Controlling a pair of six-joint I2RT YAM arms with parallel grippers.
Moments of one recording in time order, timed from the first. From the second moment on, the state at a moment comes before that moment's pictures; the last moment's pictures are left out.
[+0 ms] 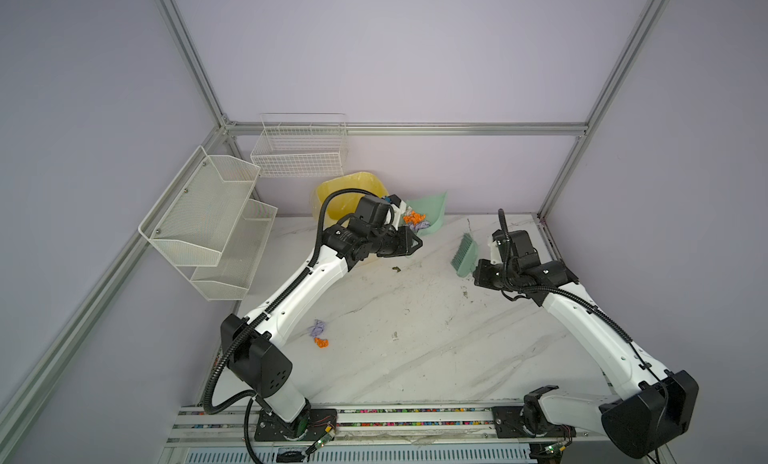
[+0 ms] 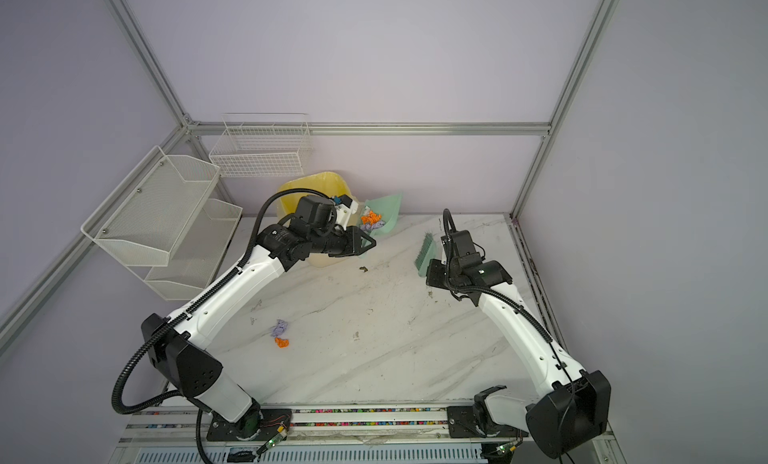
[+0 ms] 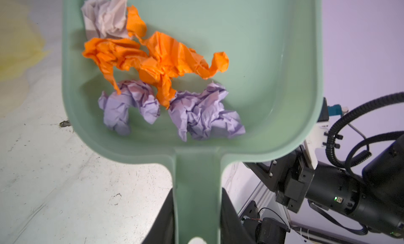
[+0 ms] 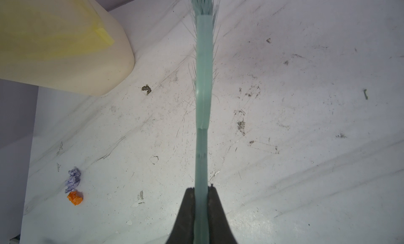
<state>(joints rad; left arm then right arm) -0.54 1.63 1.70 -0.68 0.37 -0.58 0.37 1.25 1.19 -0.80 -0.05 0.51</state>
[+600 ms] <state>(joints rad) -0.30 1.61 1.71 -0.60 0.57 -0.68 0.37 1.25 1.18 -0.79 -0.08 0.50</state>
